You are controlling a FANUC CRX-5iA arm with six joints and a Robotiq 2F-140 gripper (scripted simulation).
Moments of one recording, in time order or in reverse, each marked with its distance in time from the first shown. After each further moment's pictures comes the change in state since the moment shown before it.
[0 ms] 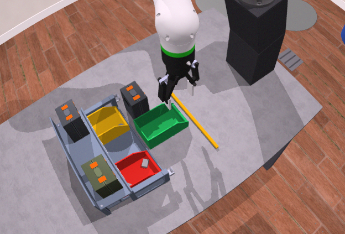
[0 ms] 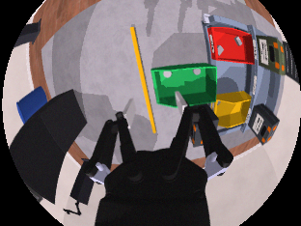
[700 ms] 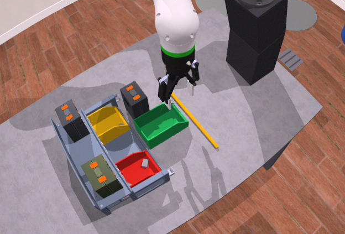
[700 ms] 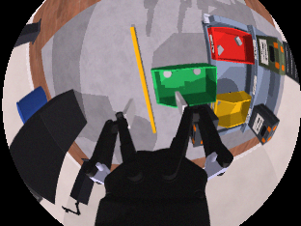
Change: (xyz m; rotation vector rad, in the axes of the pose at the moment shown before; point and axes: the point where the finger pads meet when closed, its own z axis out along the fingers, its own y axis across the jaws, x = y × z) arm 0.000 0.000 0.000 0.000 0.000 0.000
